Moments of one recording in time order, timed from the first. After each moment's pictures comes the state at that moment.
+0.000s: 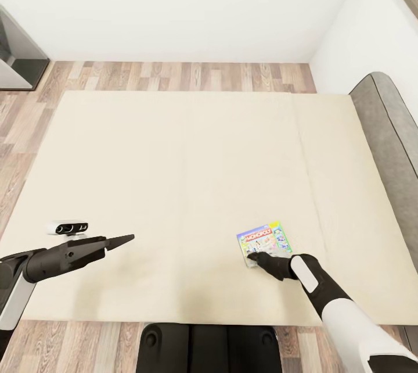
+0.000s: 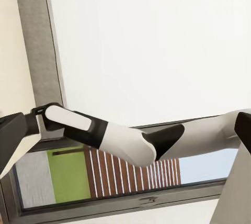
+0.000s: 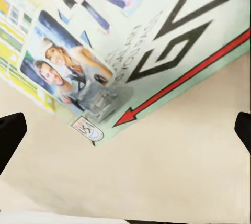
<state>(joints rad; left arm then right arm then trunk) -0.40 0.34 0.19 -1.45 0.55 1.01 -1.56 -0.73 -0.07 0.02 -0.56 -0.67 0.66 0.08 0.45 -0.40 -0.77</state>
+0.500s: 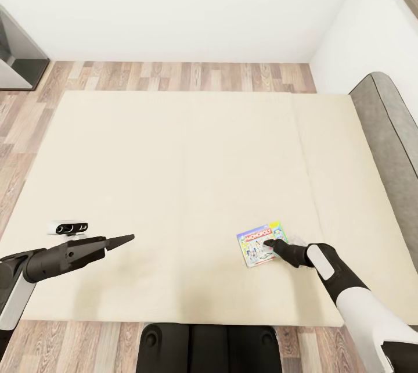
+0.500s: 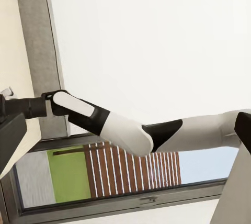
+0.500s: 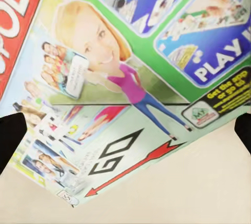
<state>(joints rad) -0.40 0.34 0.19 -1.45 0.55 1.01 -1.56 -0.79 -0.15 -0.03 -0.57 -0.67 0.65 0.08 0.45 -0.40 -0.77</state>
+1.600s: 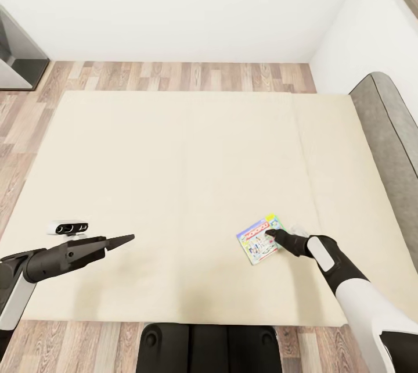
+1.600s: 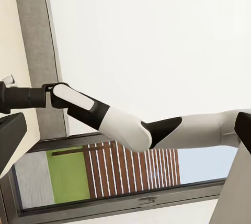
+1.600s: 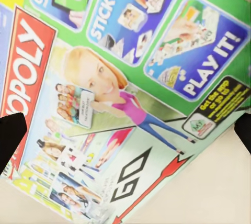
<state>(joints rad) -0.40 0.34 0.19 -1.45 0.55 1.01 -1.57 -0.83 -0.15 -0.03 -0.57 -0.66 0.59 0.08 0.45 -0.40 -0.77</state>
